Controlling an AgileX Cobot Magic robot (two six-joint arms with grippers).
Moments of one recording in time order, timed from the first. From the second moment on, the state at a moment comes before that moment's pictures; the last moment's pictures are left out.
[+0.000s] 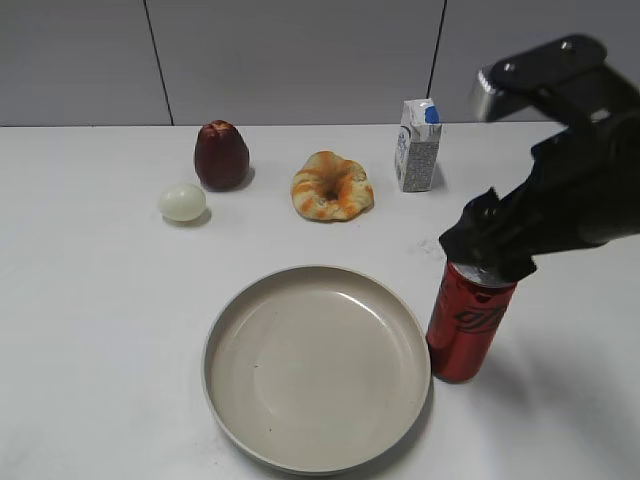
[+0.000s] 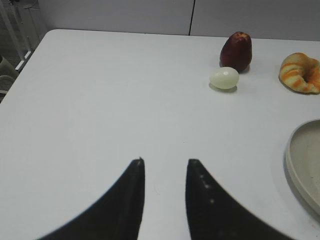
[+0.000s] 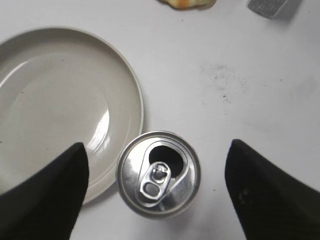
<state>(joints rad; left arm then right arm) -0.01 -0.01 -0.50 -0.17 1.03 0.11 0.55 1.28 -0.79 0.07 0.47 -0.02</state>
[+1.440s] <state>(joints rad) -0.01 -0.01 -0.50 -0.17 1.03 0.11 0.55 0.34 -0.50 0.06 1.05 0.00</state>
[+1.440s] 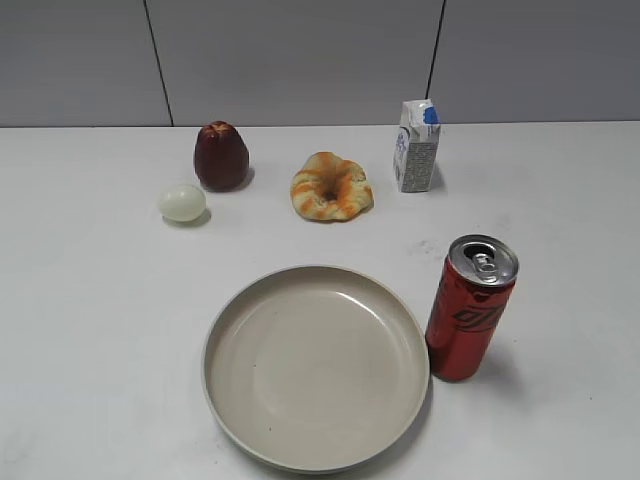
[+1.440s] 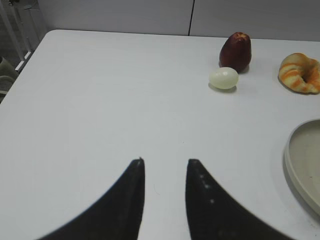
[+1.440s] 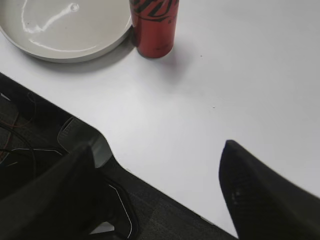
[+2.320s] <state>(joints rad) -0.01 -0.01 -0.50 -0.17 1.03 0.11 0.07 0.00 -0.50 0.07 1.05 0.00</state>
